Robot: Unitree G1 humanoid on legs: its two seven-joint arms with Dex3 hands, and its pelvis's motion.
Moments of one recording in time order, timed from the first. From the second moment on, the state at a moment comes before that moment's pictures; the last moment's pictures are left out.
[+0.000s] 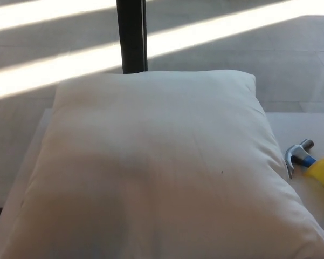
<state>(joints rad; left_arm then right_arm) 0.09 0.64 0.44 1.27 -0.17 -0.16 -0.12 -0.58 -0.60 0.17 1.00 -0.50 0.05 -0.16</state>
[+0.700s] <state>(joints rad) 0.11 0.64 0.44 1.27 -0.17 -0.17 -0.13 -0.58 -0.53 -0.20 0.90 -0.25 0.24 0.07</state>
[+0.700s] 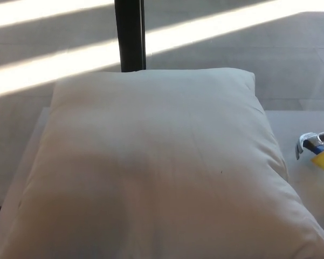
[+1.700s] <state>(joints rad) 0.14 0.64 0.44 1.27 -0.17 -0.18 -0.15 -0.75 -0.46 -0.44 0.81 0.06 0.60 0.25</state>
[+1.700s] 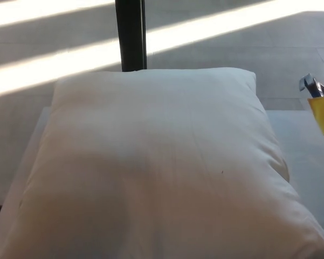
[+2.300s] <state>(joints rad) 0.14 0.64 0.45 1.27 -0.17 -0.18 -0.15 -0.88 -0.42 -0.30 0.70 0.15 0.92 0.42</state>
